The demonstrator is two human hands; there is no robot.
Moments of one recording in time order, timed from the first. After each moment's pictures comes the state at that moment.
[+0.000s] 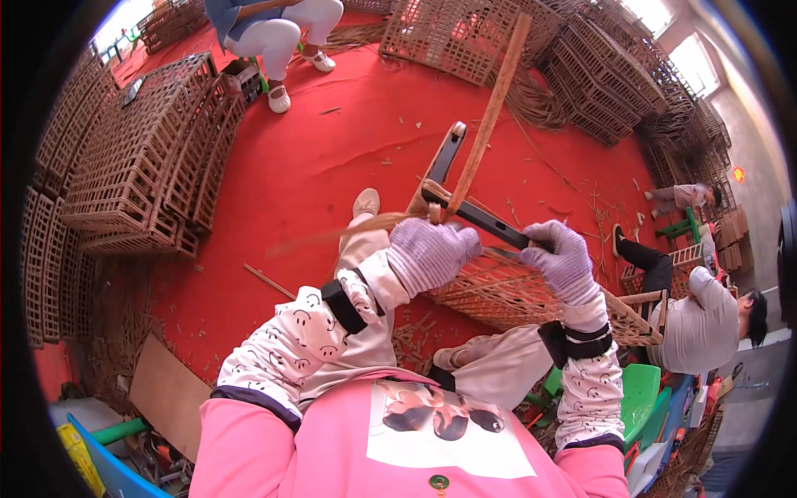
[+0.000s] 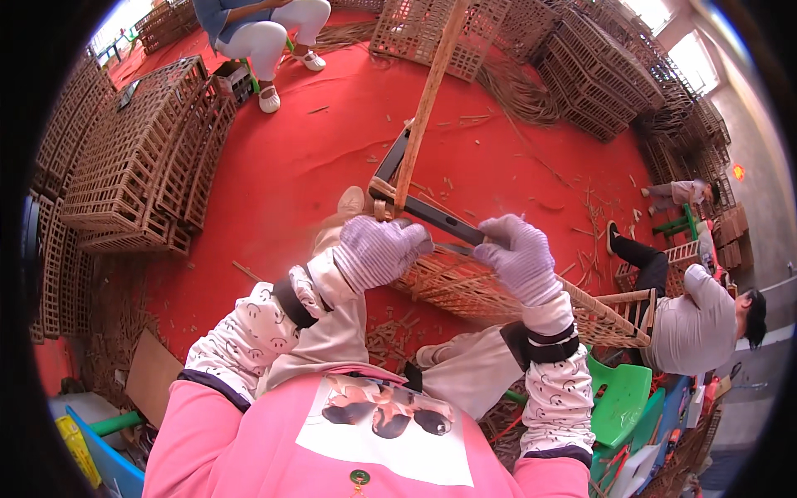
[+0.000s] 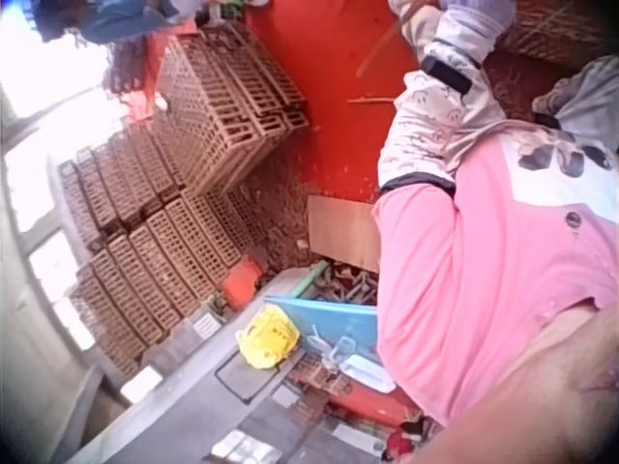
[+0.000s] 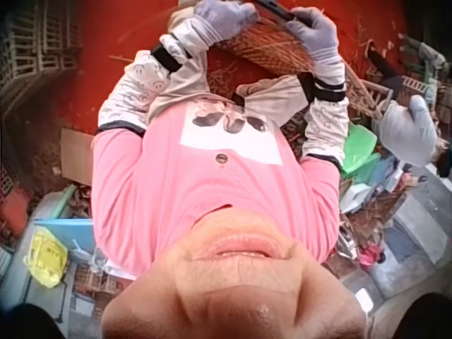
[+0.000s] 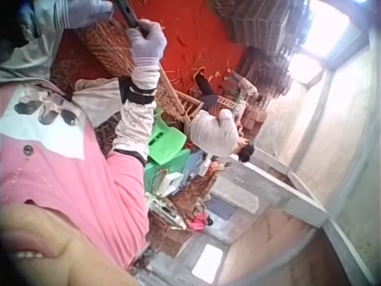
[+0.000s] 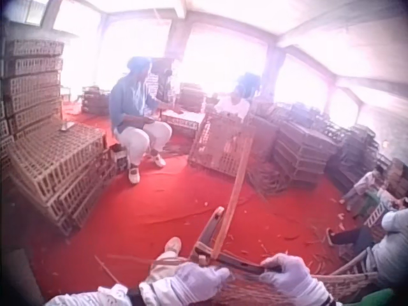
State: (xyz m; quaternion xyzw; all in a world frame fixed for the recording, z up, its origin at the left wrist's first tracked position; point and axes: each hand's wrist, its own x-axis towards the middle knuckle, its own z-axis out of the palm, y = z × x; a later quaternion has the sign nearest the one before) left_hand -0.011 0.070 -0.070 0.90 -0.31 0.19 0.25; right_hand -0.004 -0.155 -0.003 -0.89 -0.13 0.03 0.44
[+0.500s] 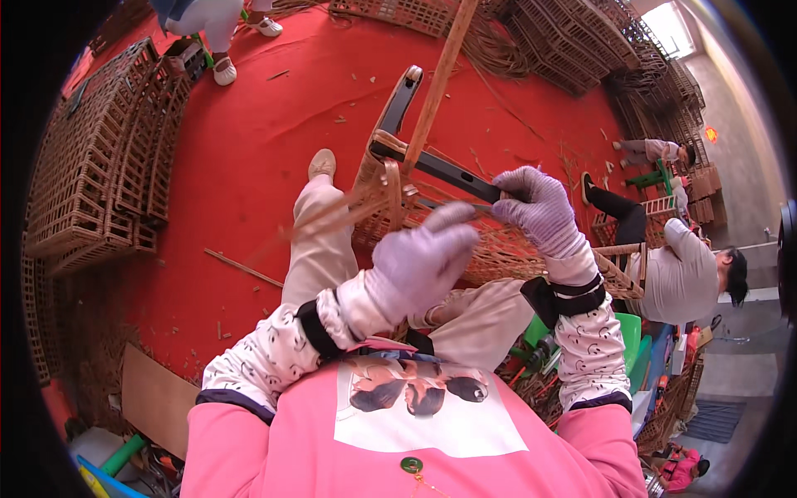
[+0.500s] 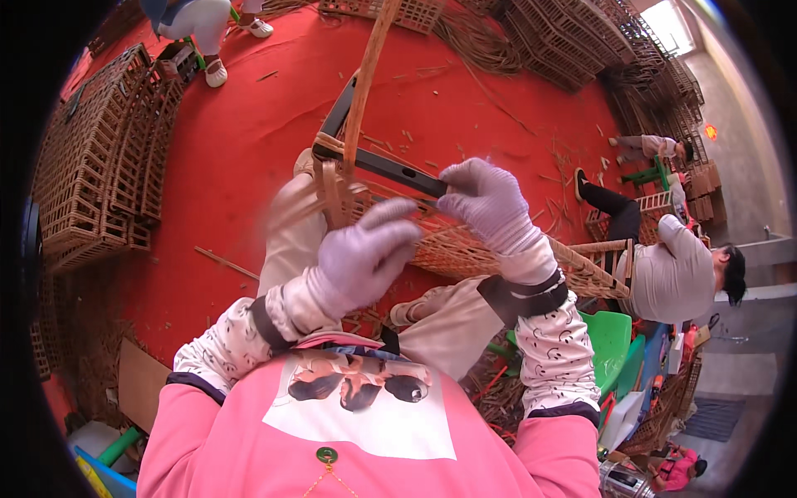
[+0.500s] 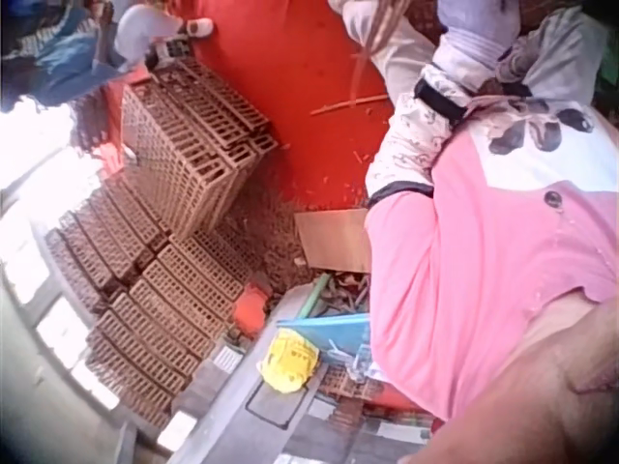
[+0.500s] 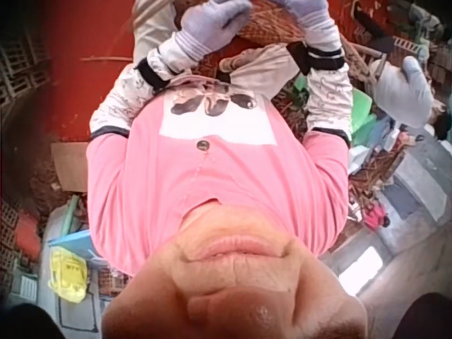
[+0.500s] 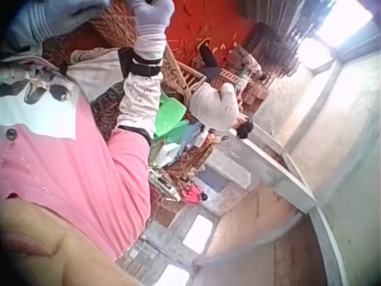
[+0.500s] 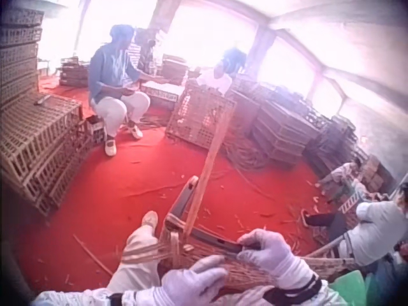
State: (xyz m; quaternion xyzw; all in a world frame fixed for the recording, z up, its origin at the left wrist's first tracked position) left_hand -0.056 0.037 -0.068 0.80 -0.25 0.17 0.52; right_hand 0.003 -0.154 0.002 -0.85 -0.06 0.12 0.51
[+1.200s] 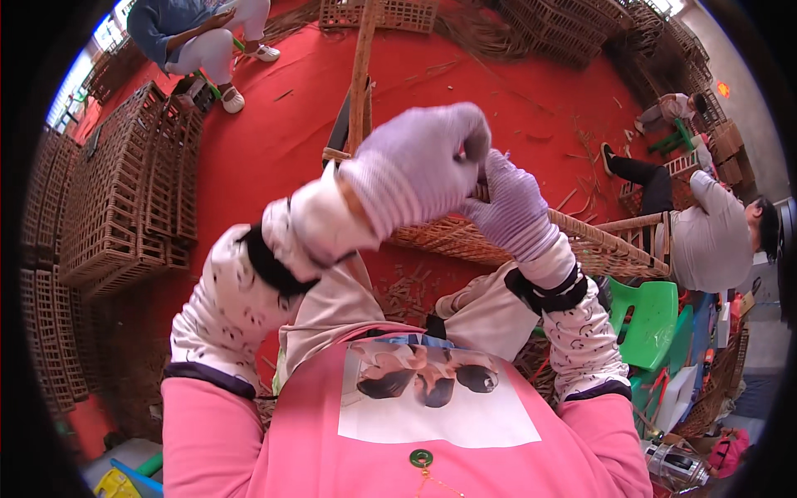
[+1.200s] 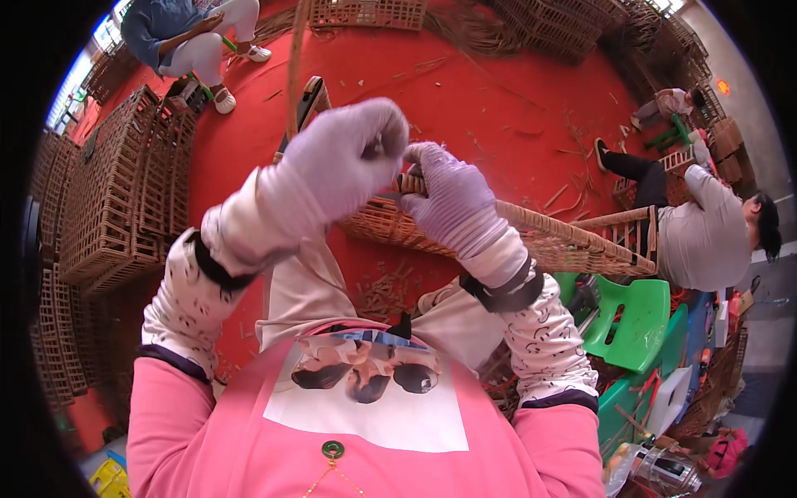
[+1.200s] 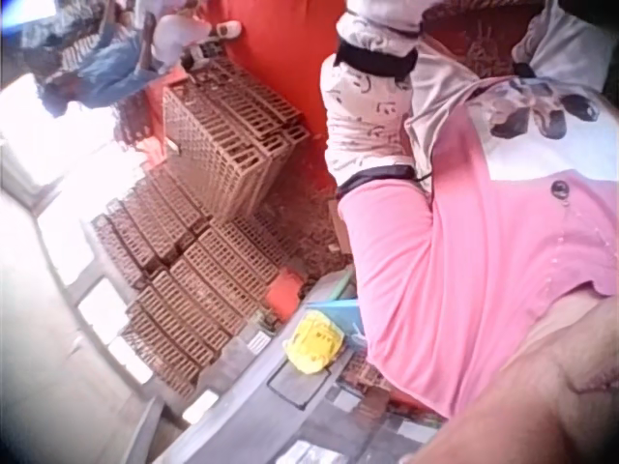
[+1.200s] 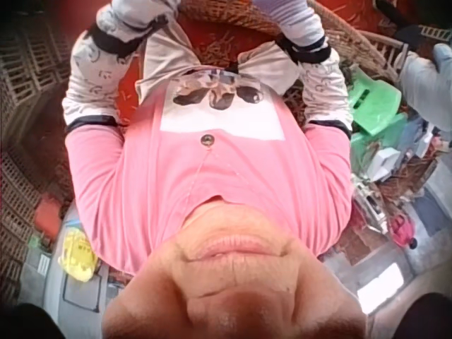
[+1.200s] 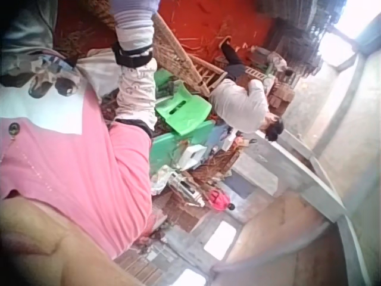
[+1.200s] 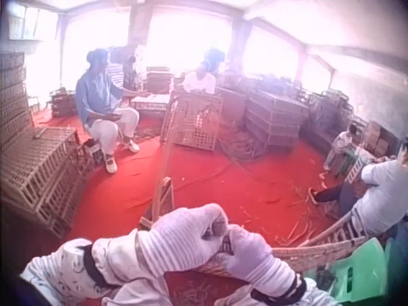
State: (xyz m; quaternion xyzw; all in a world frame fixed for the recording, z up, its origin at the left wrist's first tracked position) left_hand -0.027 0.019 0.029 0.81 -0.31 0.05 0.49; right_hand -0.051 -0.151 -0.011 -0.93 -0.17 -0.07 0.32
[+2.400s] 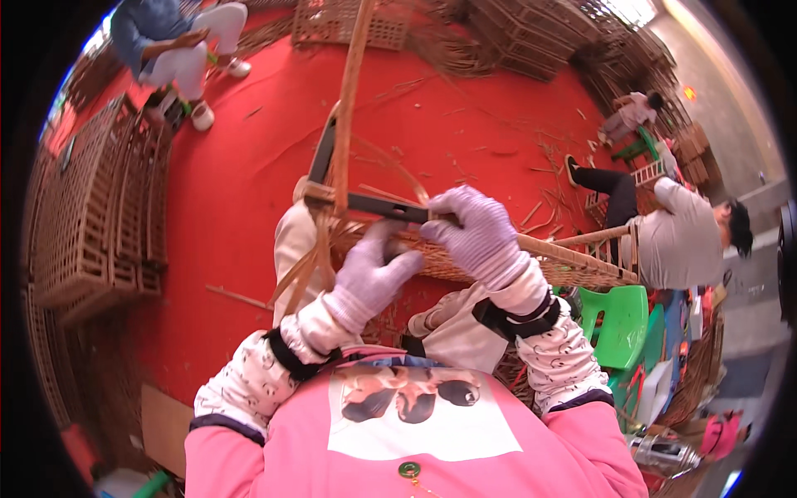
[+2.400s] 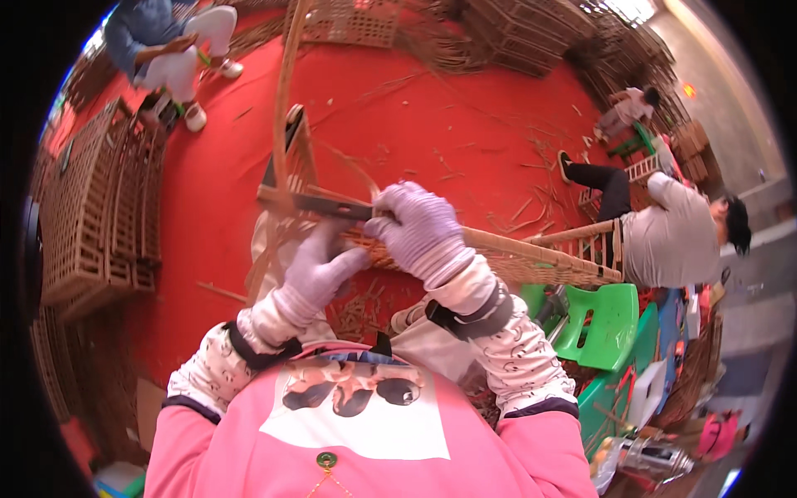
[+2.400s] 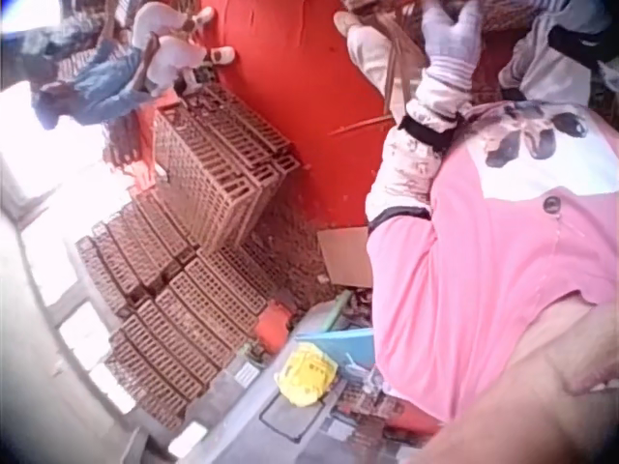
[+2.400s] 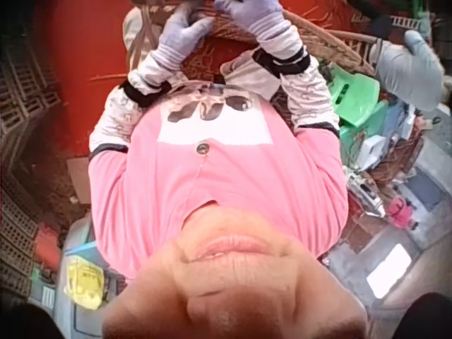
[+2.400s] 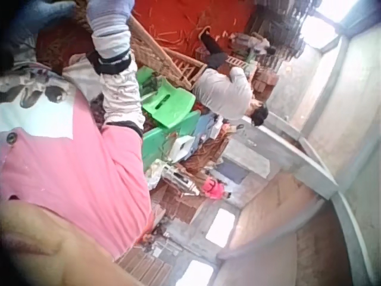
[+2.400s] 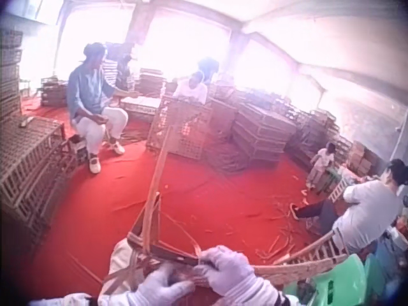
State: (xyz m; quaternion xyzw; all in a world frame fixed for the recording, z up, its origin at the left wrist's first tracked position) left_hand -0.074 0.030 -0.055 0.60 -0.07 -0.18 0.77; right_hand -0.047 -0.138 -0.009 -0.92 -0.18 -0.10 0.33
